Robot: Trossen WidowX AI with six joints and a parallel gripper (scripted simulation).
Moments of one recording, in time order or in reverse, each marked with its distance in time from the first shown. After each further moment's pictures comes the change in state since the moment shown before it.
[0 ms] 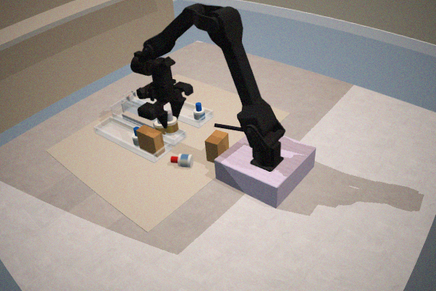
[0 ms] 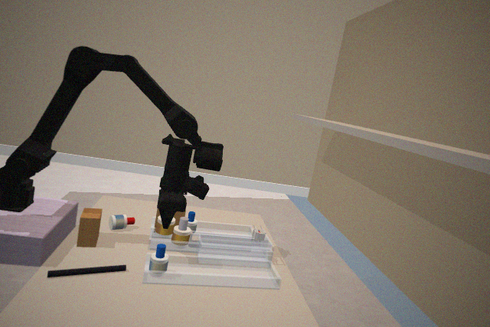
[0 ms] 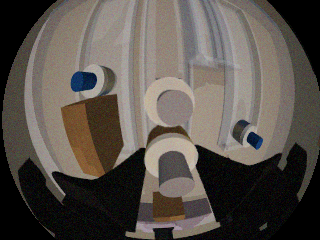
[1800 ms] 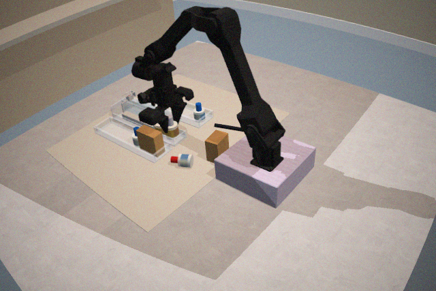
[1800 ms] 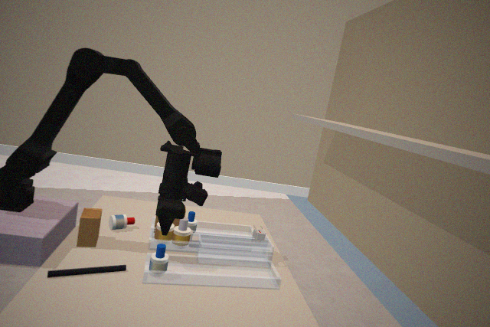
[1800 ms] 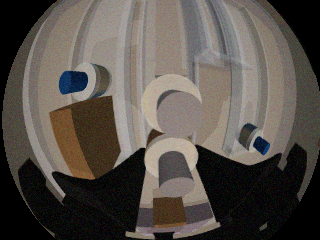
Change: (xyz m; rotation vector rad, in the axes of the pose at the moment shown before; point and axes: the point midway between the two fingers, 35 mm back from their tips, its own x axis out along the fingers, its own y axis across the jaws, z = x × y) arm 0.017 0.000 0.000 0.001 -0.004 0.000
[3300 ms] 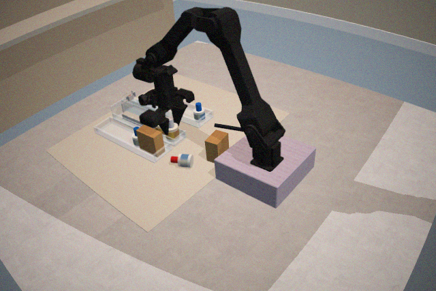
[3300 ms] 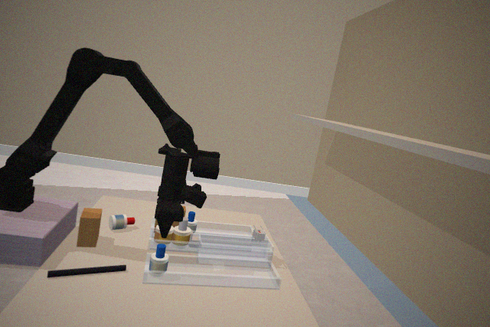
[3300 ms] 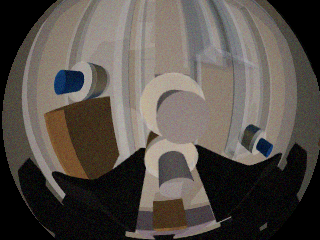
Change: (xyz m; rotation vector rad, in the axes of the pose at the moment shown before) arm 0.007 0.000 -0.001 0.001 -0.015 0.000
